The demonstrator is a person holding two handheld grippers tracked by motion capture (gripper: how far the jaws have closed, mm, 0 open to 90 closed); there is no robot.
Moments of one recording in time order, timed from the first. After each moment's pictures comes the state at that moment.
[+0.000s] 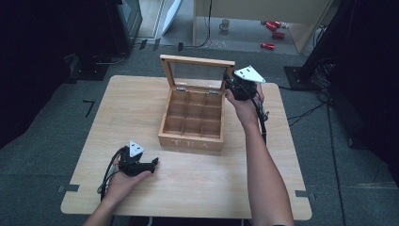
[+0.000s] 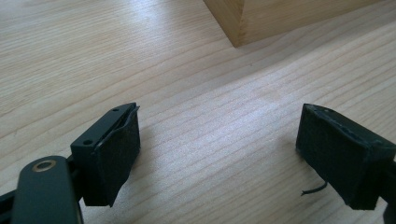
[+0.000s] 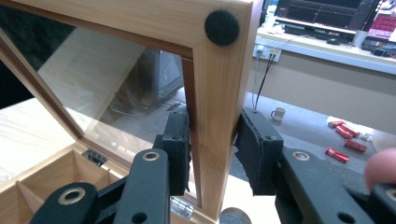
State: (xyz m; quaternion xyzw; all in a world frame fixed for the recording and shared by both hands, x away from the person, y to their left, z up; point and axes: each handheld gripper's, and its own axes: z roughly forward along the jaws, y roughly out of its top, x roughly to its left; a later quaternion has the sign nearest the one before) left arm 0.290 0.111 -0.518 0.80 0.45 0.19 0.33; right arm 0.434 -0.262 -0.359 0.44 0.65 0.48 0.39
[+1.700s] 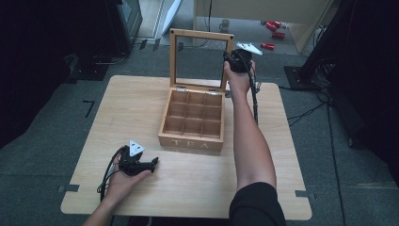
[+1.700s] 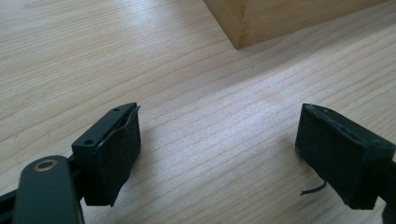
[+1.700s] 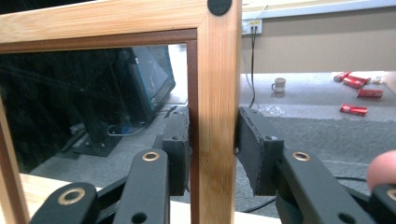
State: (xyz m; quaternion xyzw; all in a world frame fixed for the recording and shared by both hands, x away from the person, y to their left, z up) left arm 0.292 0.111 -0.518 0.81 0.45 0.19 0.33; right arm 0.546 -0.269 -0.361 0.56 0.57 0.51 0.32
